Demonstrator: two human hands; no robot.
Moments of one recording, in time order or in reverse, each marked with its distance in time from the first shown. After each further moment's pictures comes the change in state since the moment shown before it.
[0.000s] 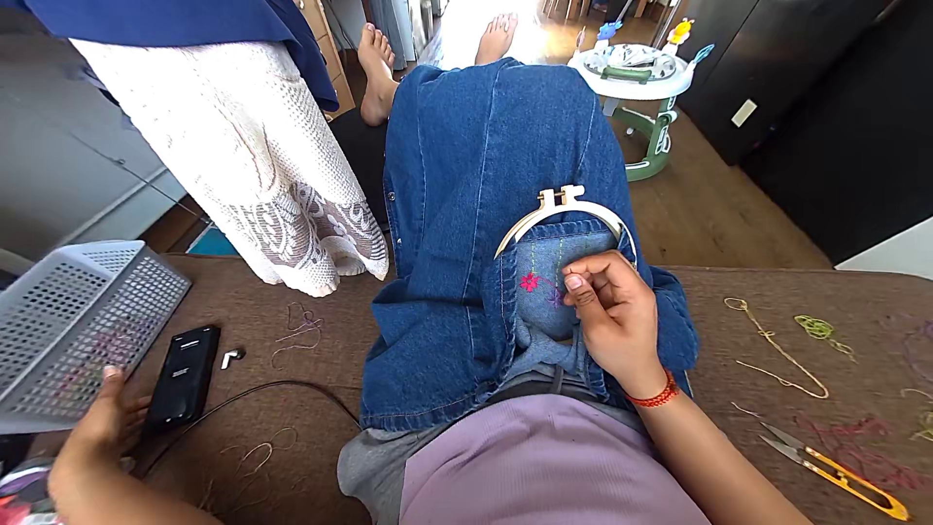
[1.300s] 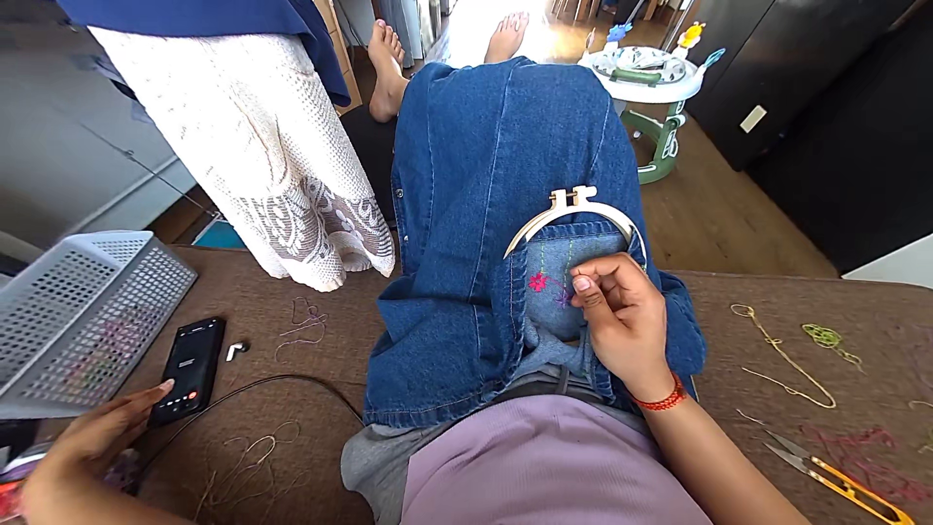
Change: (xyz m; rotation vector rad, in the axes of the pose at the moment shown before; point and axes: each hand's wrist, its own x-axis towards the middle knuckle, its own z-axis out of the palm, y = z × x) left_hand 0.009 -0.023 -0.019 0.064 -0.145 0.165; right_hand 0.000 0.002 0.001 -0.010 -0.005 0.001
